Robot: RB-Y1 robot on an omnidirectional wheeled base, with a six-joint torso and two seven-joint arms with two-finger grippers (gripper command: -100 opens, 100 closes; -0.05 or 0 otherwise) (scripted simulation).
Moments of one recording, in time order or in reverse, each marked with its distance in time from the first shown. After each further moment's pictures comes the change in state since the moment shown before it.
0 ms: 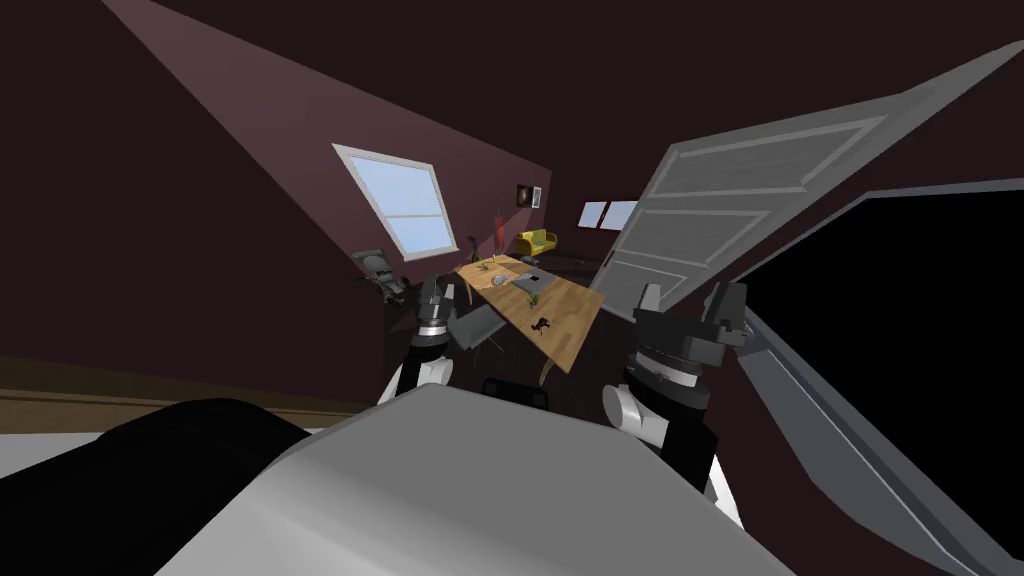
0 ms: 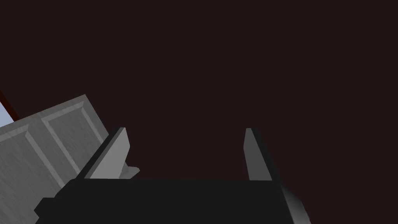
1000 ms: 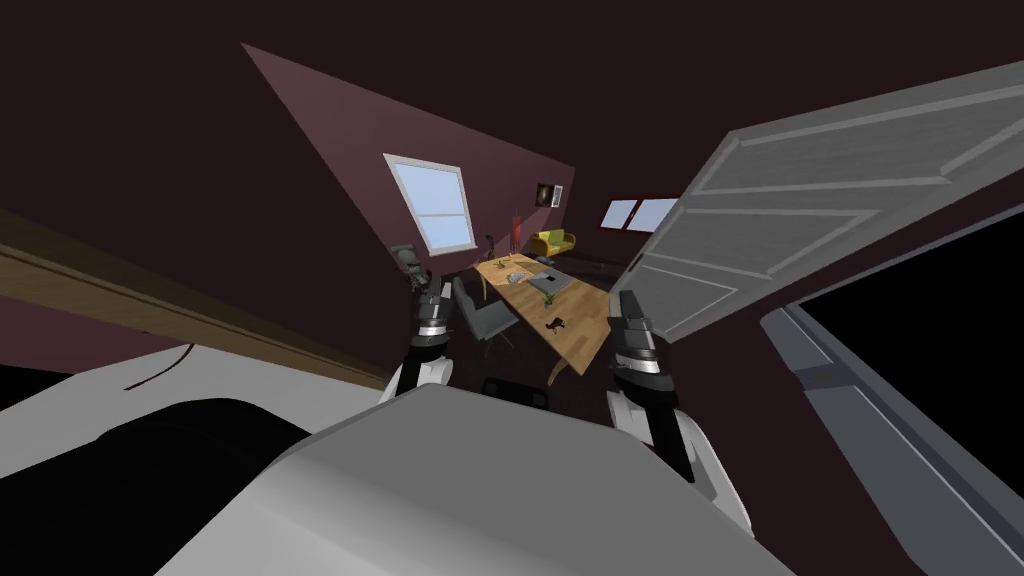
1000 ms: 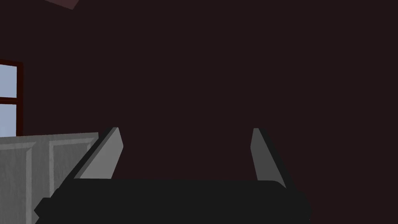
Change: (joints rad) left arm 0.000 0.000 0.000 0.000 0.000 0.000 0.000; right arm 0.013 -0.132 0.002 0.098 0.258 0.110 0.121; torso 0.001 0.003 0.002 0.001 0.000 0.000
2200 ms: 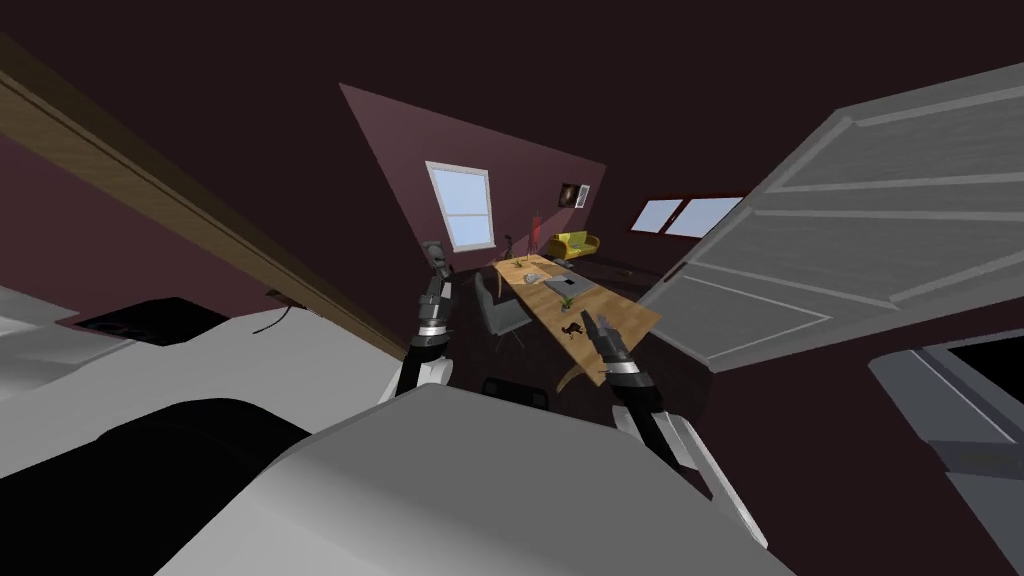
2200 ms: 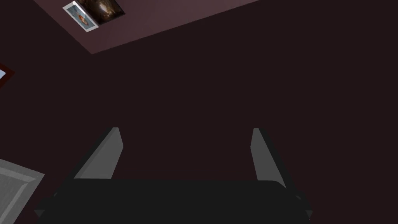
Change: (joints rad) left arm 0.000 0.000 0.000 0.000 0.000 0.000 0.000; right arm 0.040 -0.133 0.011 0.119 0.310 0.137 0.165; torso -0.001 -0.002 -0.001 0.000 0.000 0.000
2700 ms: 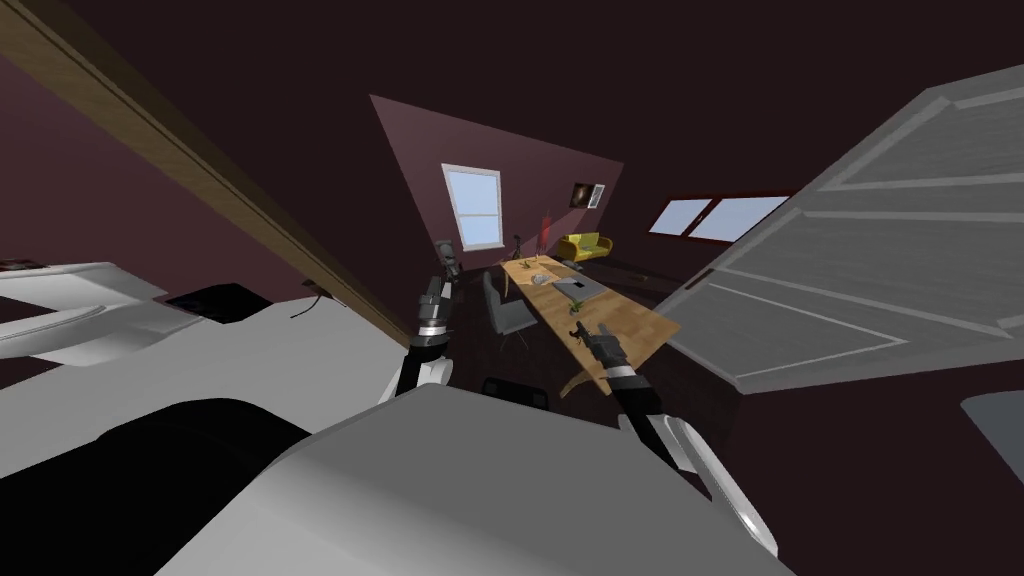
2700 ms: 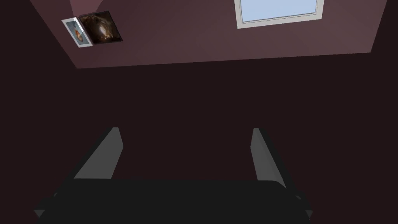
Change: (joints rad) left arm 0.000 0.000 0.000 0.000 0.000 0.000 0.000; right arm 0.016 -0.074 0.007 0.066 0.140 0.073 0.080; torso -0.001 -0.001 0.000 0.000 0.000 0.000
